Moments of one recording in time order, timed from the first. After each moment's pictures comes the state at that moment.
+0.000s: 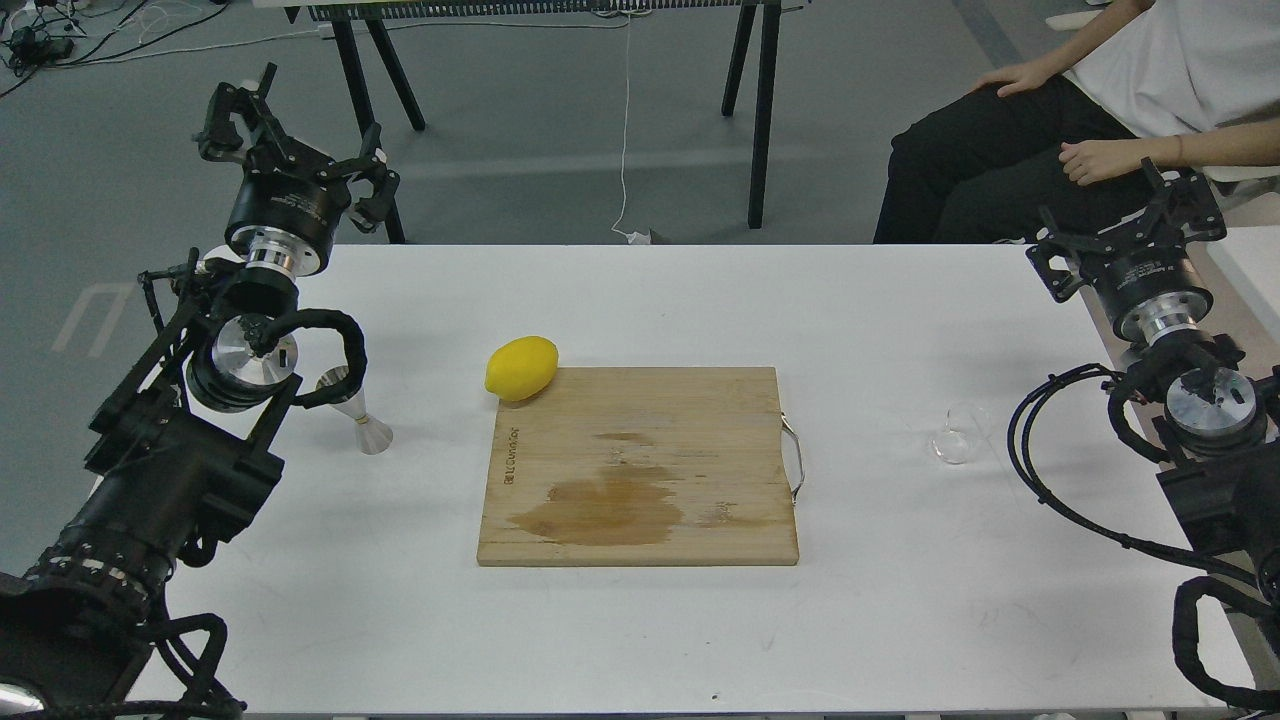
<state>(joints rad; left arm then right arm) -0.73 0.09 -1.15 -0.72 0.17 -0.25 -0.25 0.56 -0.34 1.39 0.49 -0.03 0.49 0.05</state>
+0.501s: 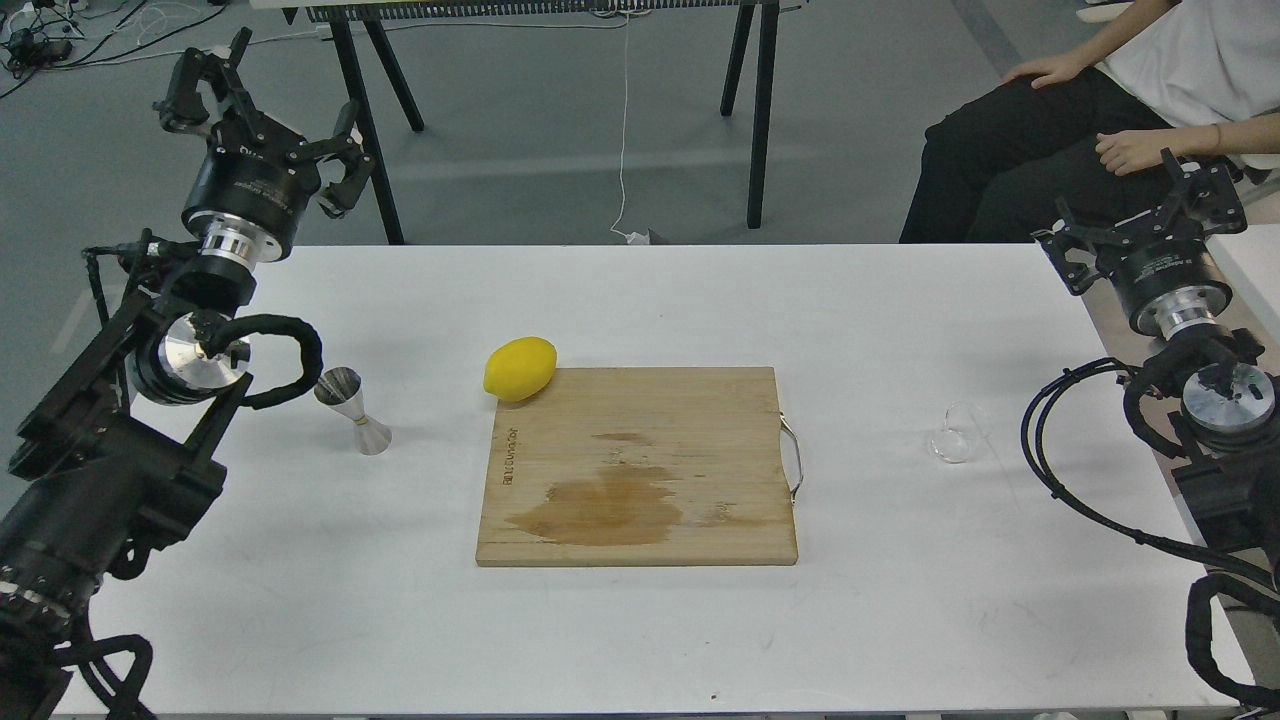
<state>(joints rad) -0.63 0.38 -1.00 -1.04 0.20 -0.25 -0.24 0.55 -0.37 1.40 0.50 -0.03 0.49 0.05</state>
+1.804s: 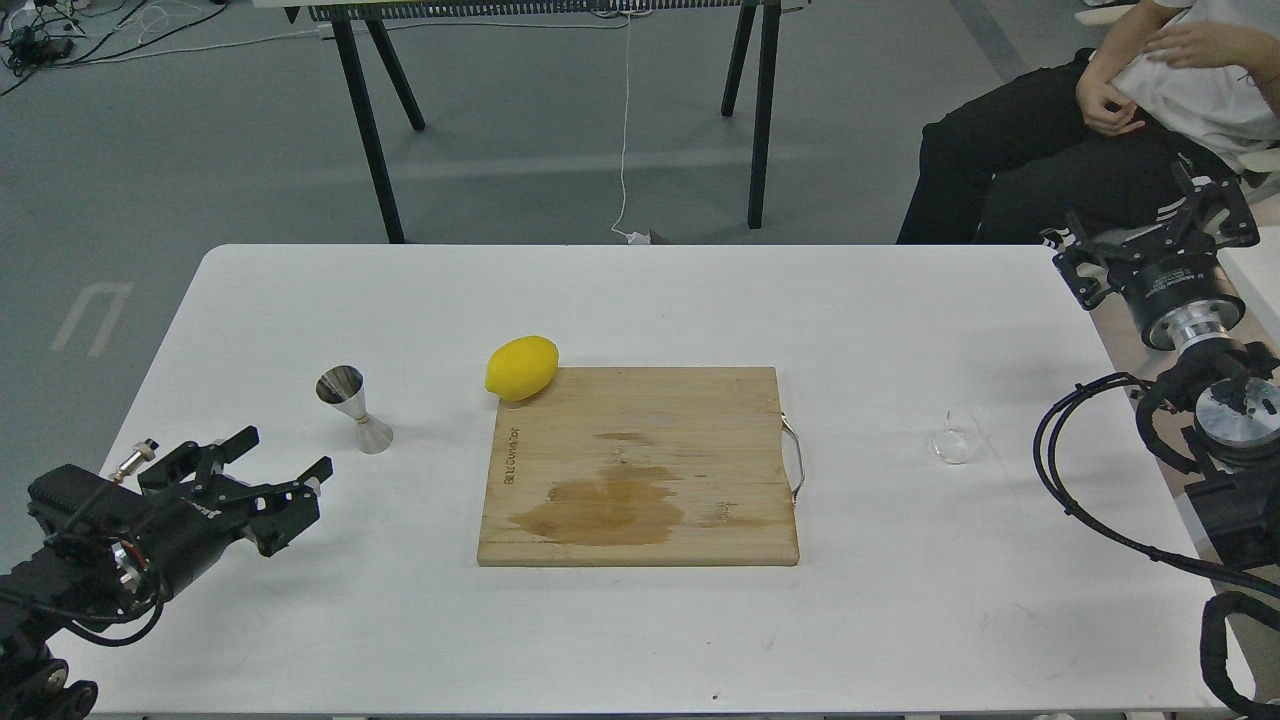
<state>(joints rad) -0.20 0.58 -0.82 -0.99 2.18 0.30 -0.32 0.52 -0.38 1.39 0.52 -0.03 0.49 0.05</state>
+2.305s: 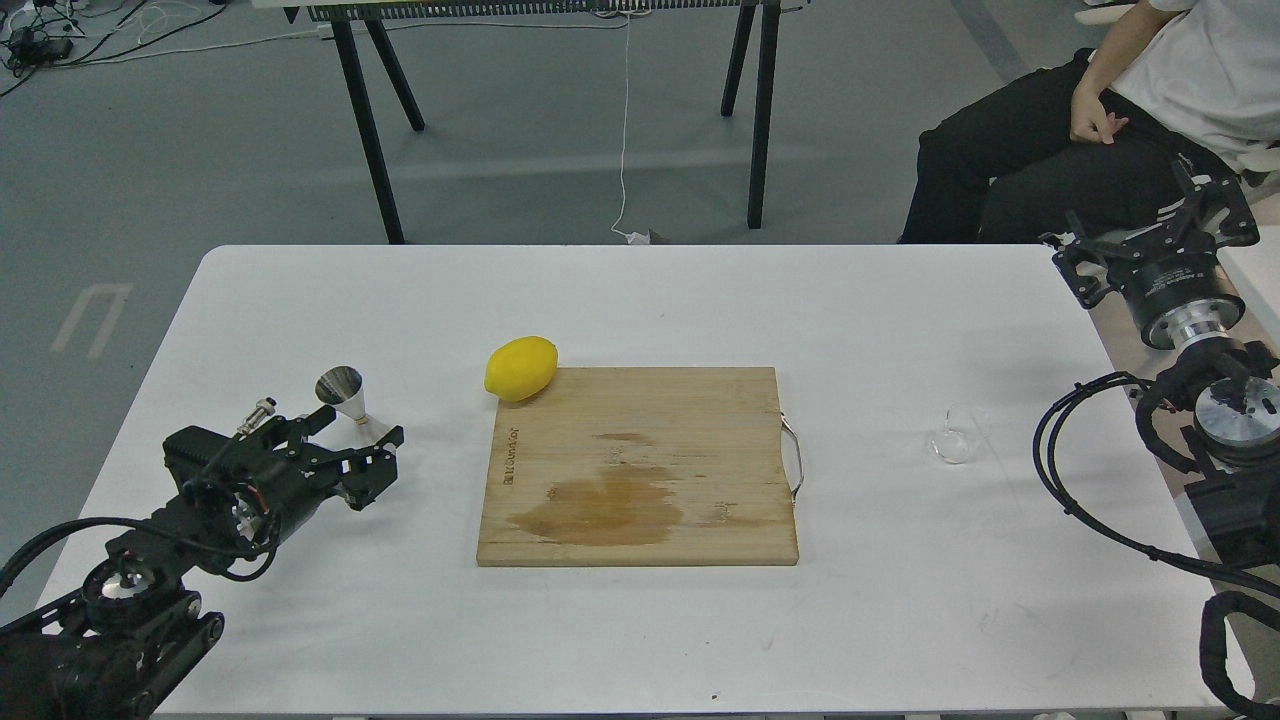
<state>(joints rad) -0.41 0.34 -0.72 -0.66 2.18 0.30 -0.32 0.52 -0.38 1.39 0.52 -0.03 0.49 0.05</state>
